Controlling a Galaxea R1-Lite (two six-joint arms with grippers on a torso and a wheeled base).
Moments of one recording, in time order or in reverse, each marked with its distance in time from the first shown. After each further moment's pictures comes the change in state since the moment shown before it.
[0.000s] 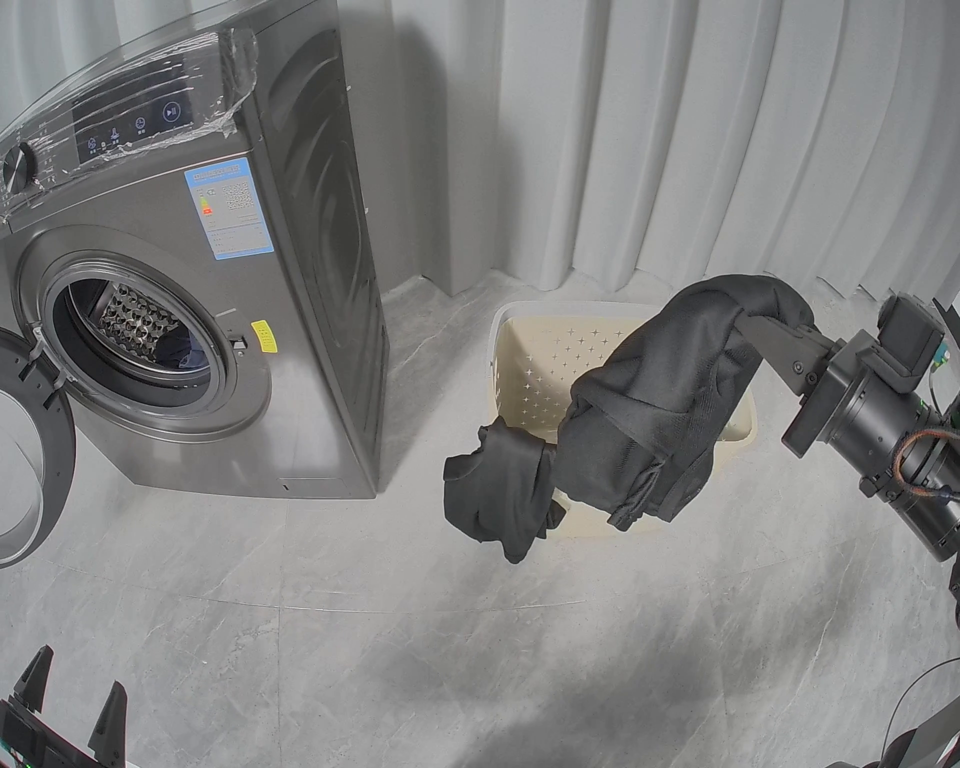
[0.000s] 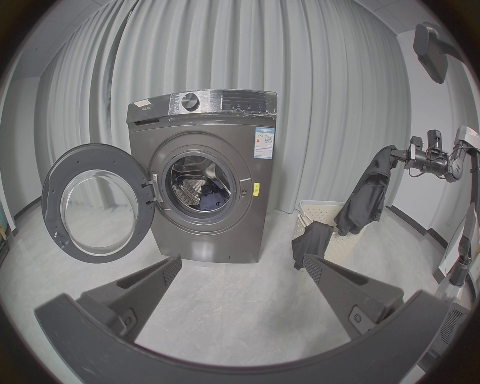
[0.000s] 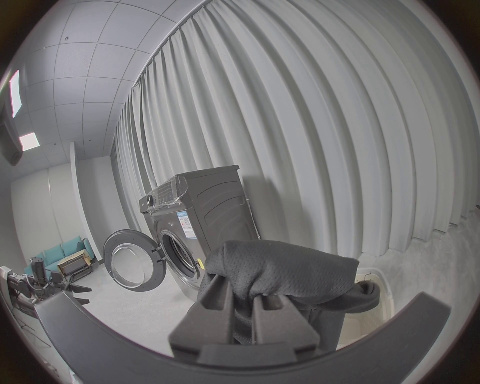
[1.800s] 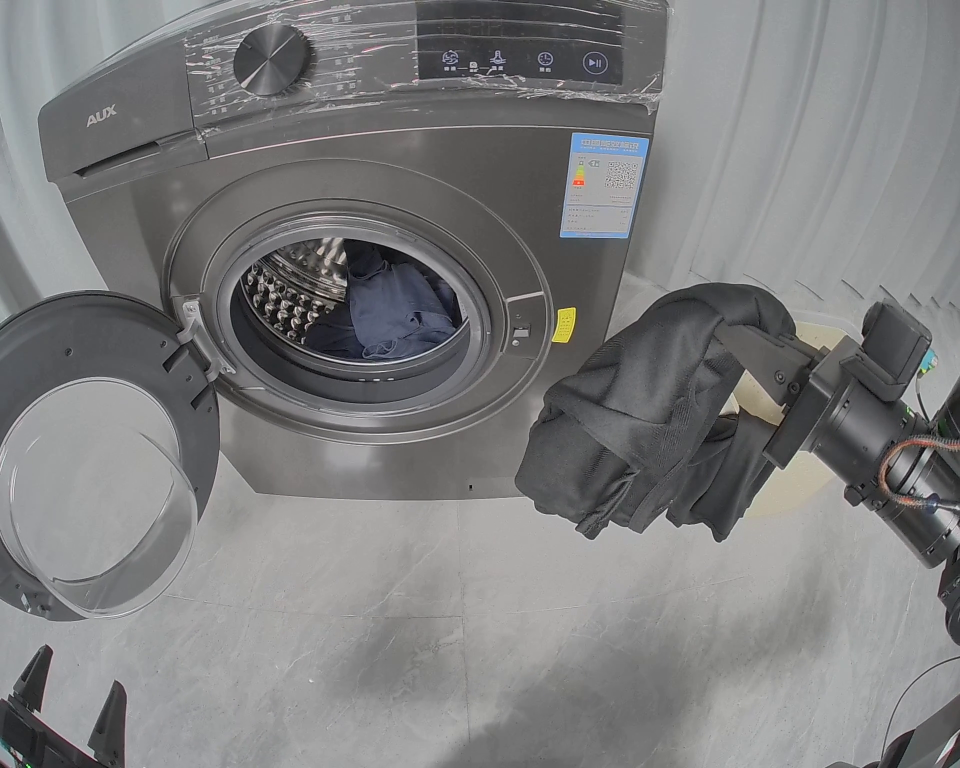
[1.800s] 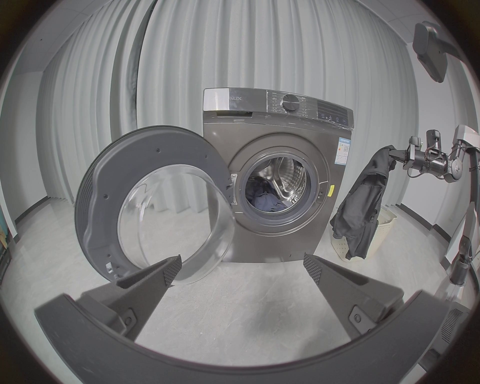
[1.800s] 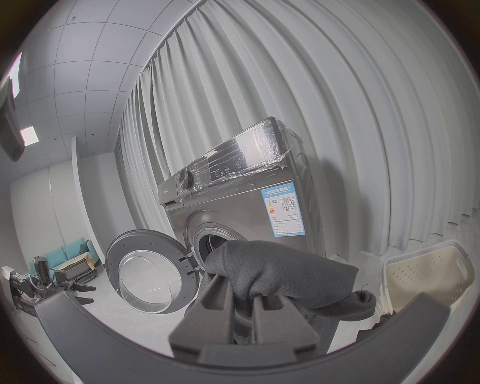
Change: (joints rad) left arm 0.000 0.002 0.000 0.000 0.000 0.005; right arm 0.029 0.032 0.001 -0.025 0.003 0.004
